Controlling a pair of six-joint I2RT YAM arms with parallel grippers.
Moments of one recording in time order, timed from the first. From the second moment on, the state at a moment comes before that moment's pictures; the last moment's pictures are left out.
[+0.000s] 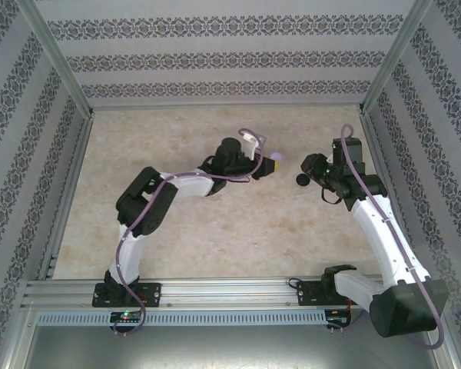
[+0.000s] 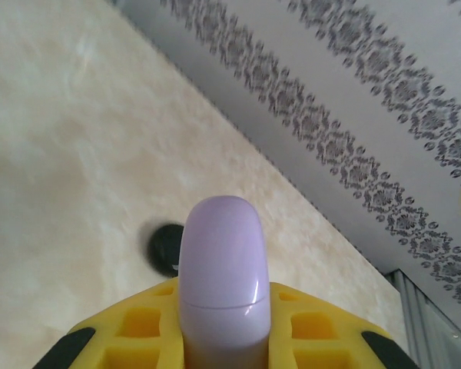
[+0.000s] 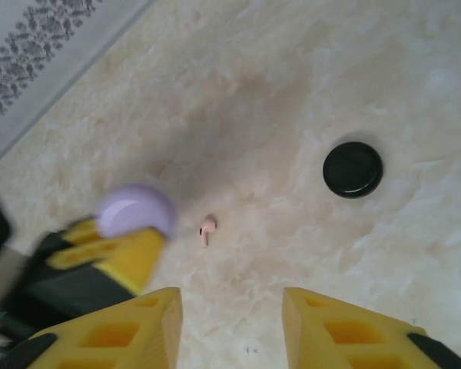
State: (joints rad) left arm -0.68 2.14 1.36 0.51 0.54 -0.56; right arm 0.09 1.08 0.98 -0.66 -0.15 0.71
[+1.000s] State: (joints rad) left arm -0.90 2.36 1.57 0.22 0.36 -0.95; right arm 0.00 1.11 0.97 -0.60 -0.24 0.72
